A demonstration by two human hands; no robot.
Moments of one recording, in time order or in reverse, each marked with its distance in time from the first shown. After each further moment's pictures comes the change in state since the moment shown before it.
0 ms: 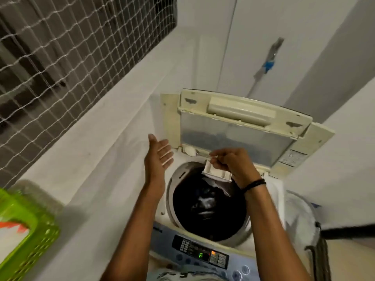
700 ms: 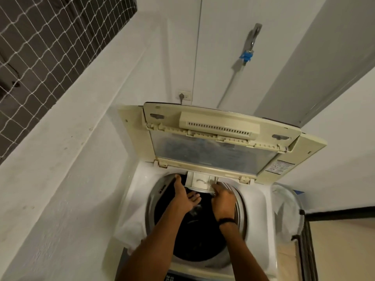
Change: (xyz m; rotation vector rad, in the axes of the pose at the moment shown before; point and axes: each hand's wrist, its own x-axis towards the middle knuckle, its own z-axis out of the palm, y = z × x) left_hand 0.121 -0.201 0.082 -0.089 0.074 -0.832; right_hand 0.091 0.154 -0.037 -0.813 0.375 -0.098
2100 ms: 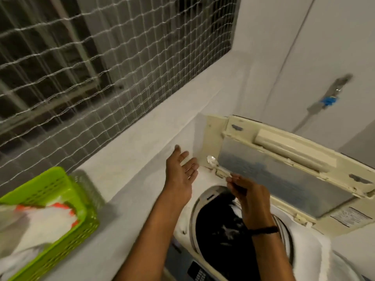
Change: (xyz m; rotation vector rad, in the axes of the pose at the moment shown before) left_hand -0.273 0.090 -0.099 -0.305 -0.102 0.640; right_hand -0.081 -0.171 -0.072 1.315 -0.403 0.180
